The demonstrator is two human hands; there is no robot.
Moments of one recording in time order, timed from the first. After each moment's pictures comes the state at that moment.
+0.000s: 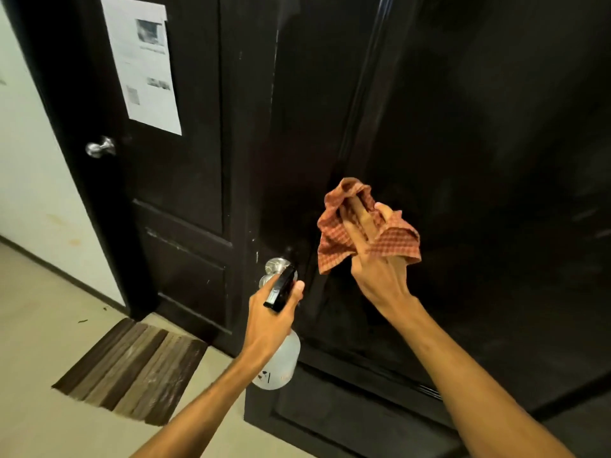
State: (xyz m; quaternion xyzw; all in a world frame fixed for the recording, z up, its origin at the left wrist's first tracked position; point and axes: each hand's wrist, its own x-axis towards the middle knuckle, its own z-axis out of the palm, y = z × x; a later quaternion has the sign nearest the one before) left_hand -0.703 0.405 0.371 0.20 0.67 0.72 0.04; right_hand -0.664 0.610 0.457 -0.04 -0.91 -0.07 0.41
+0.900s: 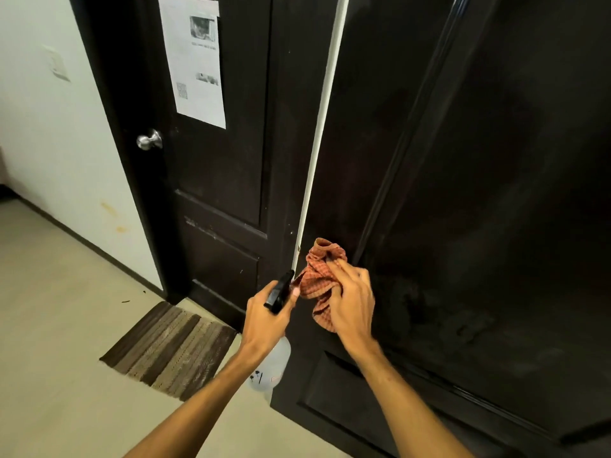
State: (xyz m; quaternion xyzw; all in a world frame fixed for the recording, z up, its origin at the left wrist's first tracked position) left_hand -0.737 0.329 0.327 0.18 0.76 0.63 0.00; right_hand -0.691 0.494 0.345 -0.16 -0.90 0.20 0.34
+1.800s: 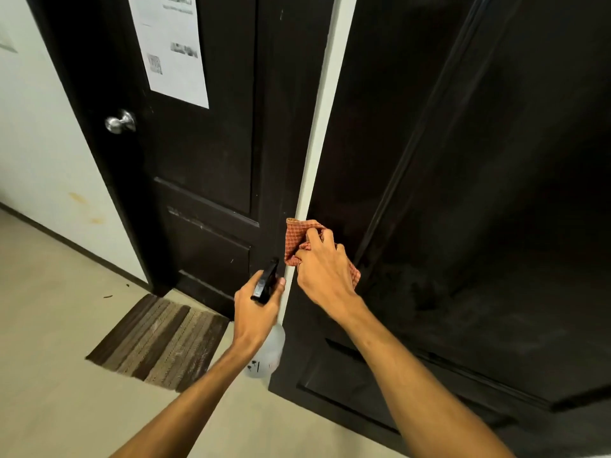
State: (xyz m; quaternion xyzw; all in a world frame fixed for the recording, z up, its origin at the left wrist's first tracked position) left_hand -0.774 0.316 0.305 0.13 0.74 0.66 0.01; right_hand -0.754 0.455 0.378 -0.09 -0.98 -0.04 0.18
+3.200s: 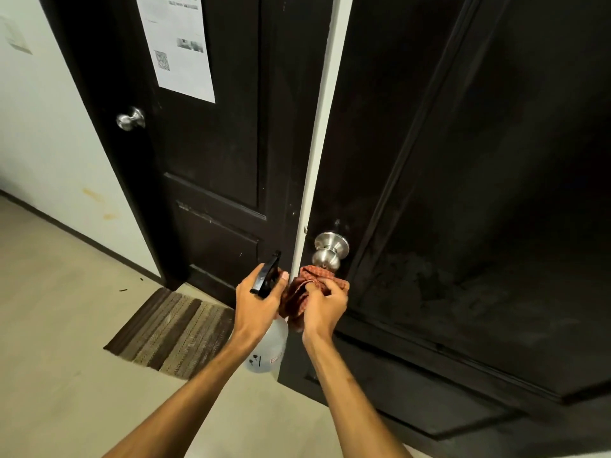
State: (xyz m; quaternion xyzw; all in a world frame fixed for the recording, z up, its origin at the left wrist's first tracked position) left_hand -0.760 0.300 0.303 0.11 0.73 0.67 0.06; right_hand -0.716 0.396 0.310 -0.39 -0.54 0.65 0.38
